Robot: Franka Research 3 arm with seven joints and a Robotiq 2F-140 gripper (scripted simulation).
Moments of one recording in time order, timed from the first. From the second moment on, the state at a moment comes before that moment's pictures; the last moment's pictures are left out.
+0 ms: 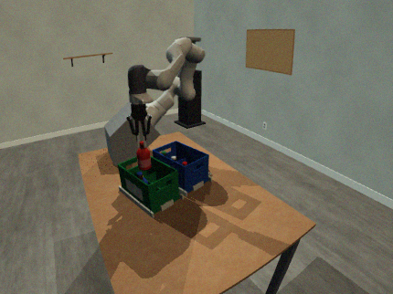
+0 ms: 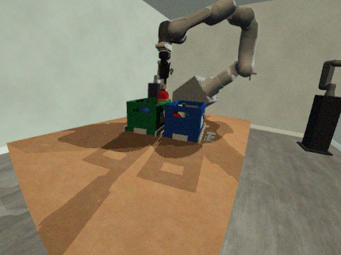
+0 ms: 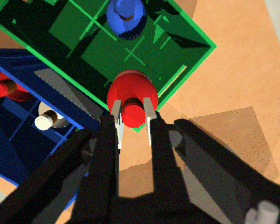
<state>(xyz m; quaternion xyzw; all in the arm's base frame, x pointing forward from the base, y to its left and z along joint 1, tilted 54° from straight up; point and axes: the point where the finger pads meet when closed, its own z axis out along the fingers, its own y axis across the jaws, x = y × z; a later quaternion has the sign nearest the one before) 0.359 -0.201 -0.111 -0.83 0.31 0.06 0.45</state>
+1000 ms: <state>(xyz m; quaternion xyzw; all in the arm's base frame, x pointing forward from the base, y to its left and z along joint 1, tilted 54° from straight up) 0.351 -0.236 -0.086 -0.83 0.31 0.06 0.45</state>
